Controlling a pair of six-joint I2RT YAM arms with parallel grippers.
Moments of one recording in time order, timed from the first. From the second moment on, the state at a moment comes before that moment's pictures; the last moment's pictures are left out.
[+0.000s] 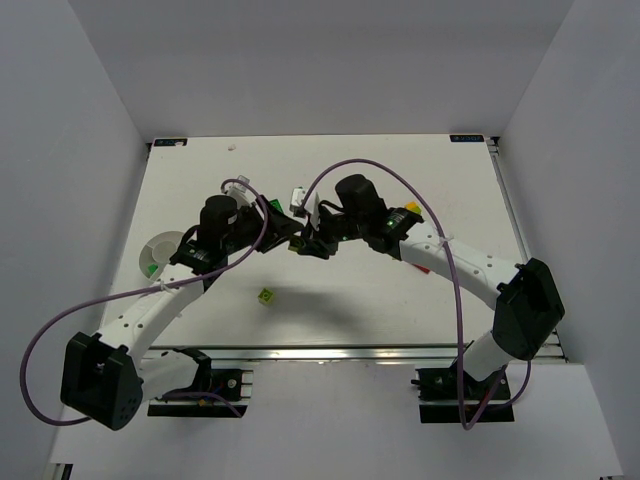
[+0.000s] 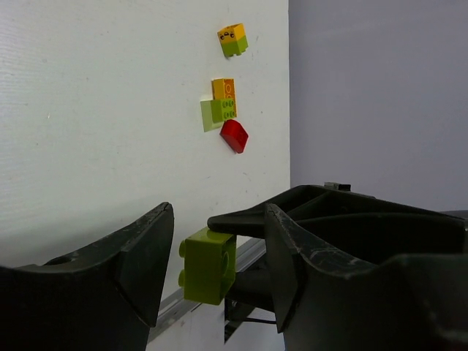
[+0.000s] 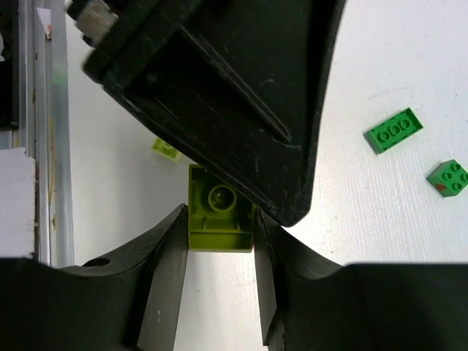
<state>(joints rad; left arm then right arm) -0.42 1.14 0.79 -0.06 0.36 -0.97 0.83 1.55 1.26 -0.26 -0.54 -0.40</state>
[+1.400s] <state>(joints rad) -0.42 1.14 0.77 -0.02 0.39 -0.99 0.77 1.55 1.24 -0.17 -0.59 -0.27</state>
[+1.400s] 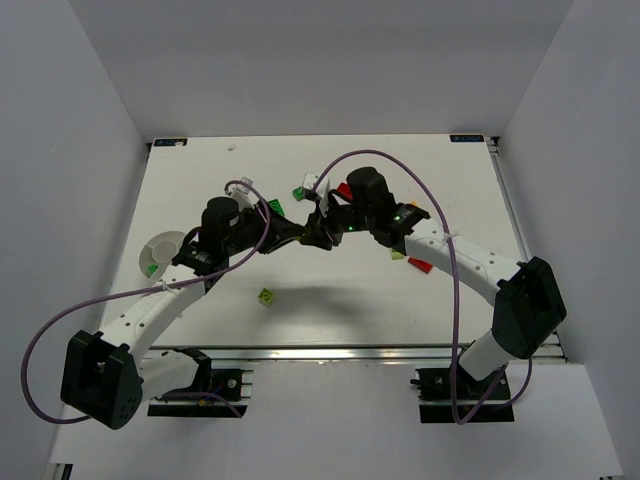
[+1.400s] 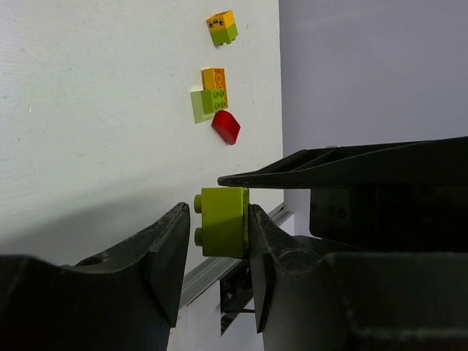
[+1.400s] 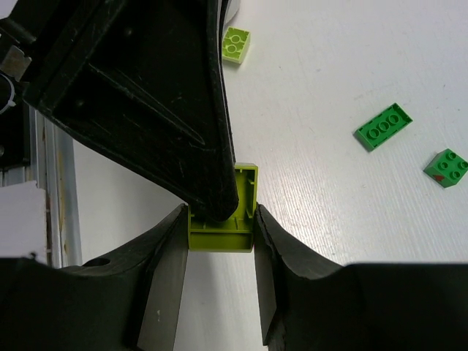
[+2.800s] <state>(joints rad) -0.34 1.07 0.91 -0.56 0.02 -1.02 0.74 1.56 1.21 -0.19 -0.56 -0.28</state>
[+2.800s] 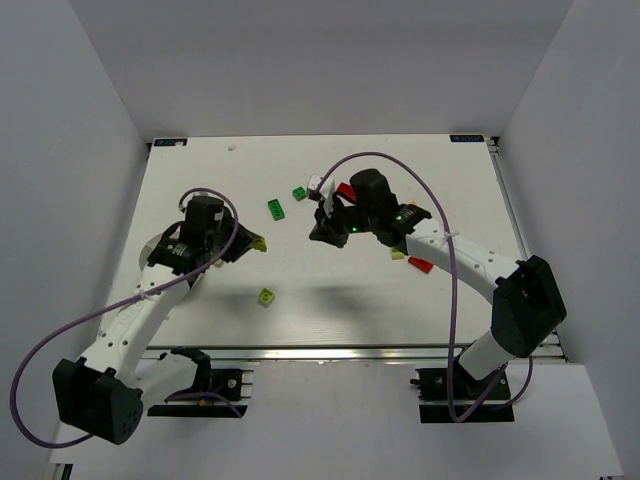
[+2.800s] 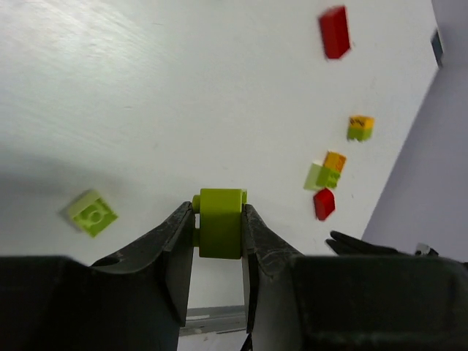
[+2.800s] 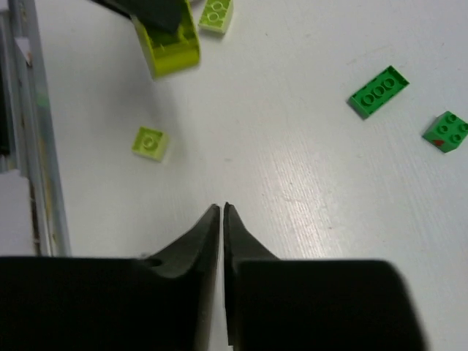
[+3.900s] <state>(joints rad) -0.12 1.22 1.18 -1.29 -0.55 -1.02 0.64 1.57 1.21 -0.20 -0.54 -0.24</state>
